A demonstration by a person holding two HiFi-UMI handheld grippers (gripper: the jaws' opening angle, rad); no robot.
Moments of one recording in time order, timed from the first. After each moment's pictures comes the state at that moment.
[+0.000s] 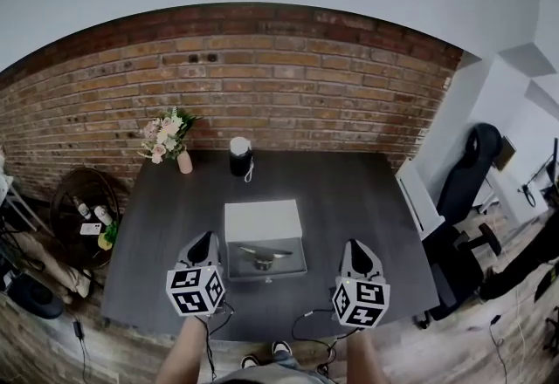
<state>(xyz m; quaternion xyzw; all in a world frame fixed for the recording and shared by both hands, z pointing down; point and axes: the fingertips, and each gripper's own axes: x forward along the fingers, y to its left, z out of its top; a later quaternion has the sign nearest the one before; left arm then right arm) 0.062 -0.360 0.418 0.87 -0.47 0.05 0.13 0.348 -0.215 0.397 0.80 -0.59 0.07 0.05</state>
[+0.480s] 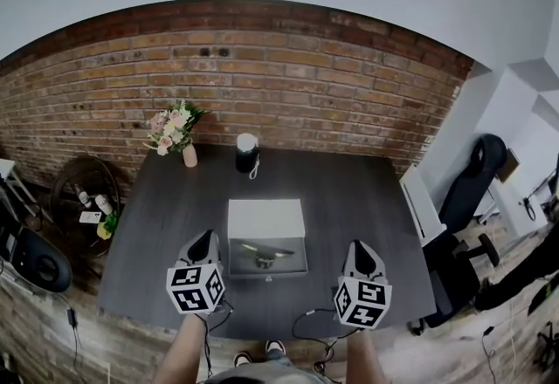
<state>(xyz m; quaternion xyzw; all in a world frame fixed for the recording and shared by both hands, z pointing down) 0.050 -0.365 0.426 0.86 -0.49 0.04 0.15 0.349 -0.223 0.395 0.81 -0.58 0.07 0.08</state>
